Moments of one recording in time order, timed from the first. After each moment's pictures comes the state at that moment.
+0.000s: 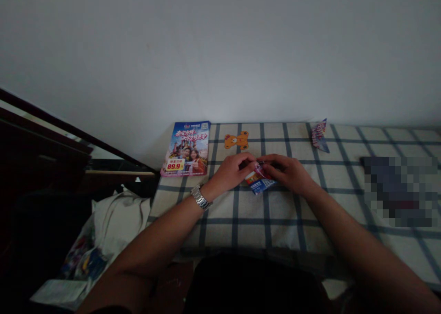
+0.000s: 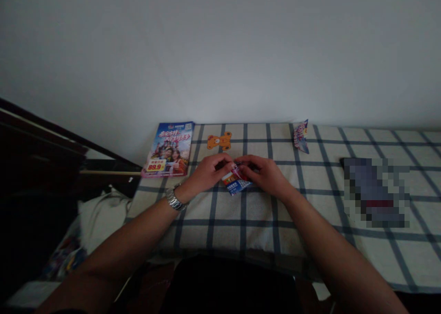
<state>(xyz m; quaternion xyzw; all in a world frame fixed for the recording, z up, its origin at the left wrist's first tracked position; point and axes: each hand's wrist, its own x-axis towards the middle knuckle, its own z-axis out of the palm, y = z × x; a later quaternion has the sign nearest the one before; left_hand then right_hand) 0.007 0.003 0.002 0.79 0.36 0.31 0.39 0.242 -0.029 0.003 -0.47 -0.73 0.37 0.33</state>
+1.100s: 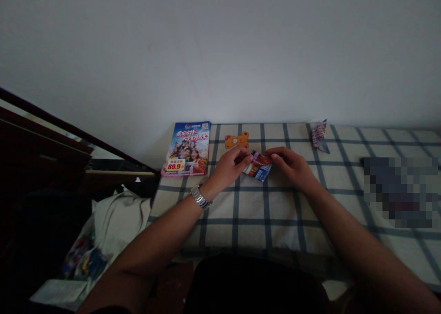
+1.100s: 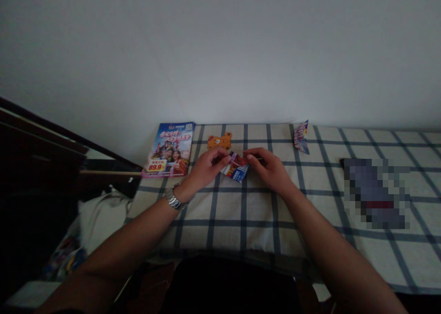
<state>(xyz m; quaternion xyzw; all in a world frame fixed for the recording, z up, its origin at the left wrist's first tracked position) 0.004 0.013 -0.010 0.74 0.39 0.38 0.40 0.244 -0.023 0.003 -0.51 -0.67 0.34 0.43</state>
